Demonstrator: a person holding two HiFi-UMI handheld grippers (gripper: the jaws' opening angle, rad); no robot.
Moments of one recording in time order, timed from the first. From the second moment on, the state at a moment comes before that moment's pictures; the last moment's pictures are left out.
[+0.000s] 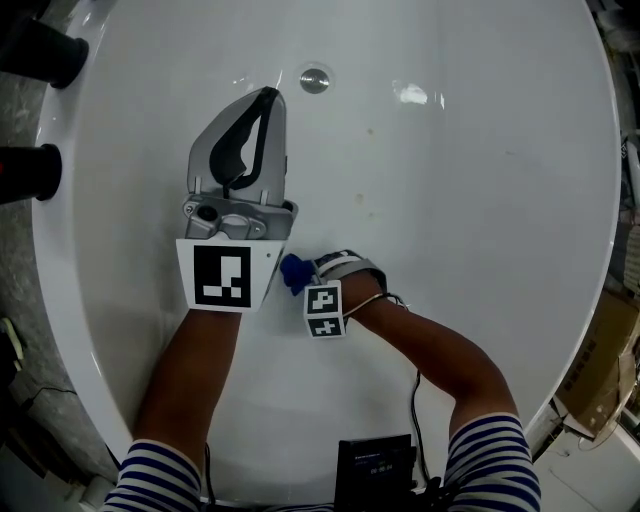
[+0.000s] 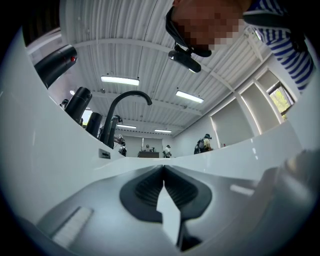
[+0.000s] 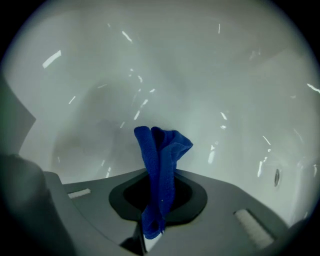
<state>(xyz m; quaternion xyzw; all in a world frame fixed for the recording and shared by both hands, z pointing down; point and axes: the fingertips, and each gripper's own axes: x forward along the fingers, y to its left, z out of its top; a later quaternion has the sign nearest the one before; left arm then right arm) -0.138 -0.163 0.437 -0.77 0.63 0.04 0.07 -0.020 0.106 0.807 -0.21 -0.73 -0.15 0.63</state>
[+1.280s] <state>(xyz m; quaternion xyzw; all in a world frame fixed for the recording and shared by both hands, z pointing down) -0.134 -0.164 0.457 -0.78 0.63 0.03 0.06 -0.035 -0.213 0.835 0.00 -0.71 -0.22 0.67</state>
